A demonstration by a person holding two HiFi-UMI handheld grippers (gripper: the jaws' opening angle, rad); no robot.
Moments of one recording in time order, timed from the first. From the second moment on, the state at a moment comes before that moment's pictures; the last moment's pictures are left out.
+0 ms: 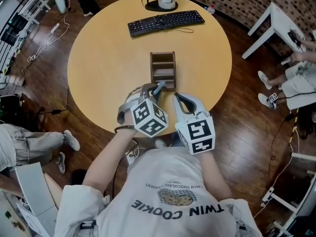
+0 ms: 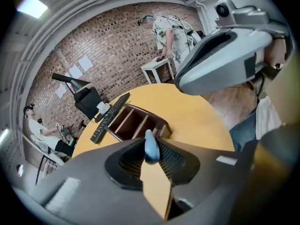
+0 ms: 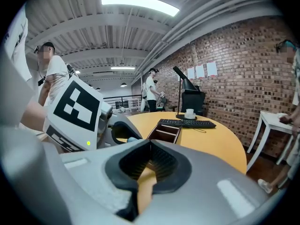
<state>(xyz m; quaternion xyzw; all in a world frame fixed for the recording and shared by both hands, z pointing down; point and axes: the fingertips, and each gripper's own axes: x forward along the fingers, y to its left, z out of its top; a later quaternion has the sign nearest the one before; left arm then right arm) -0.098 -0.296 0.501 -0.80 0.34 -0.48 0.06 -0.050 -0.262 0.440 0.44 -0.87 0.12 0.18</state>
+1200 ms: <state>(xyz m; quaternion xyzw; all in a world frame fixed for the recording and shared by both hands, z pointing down) -0.070 -0.322 0.559 -0.72 0.20 -0.65 0.15 -0.026 -0.294 0.460 0.42 -0.88 0.14 0.20</state>
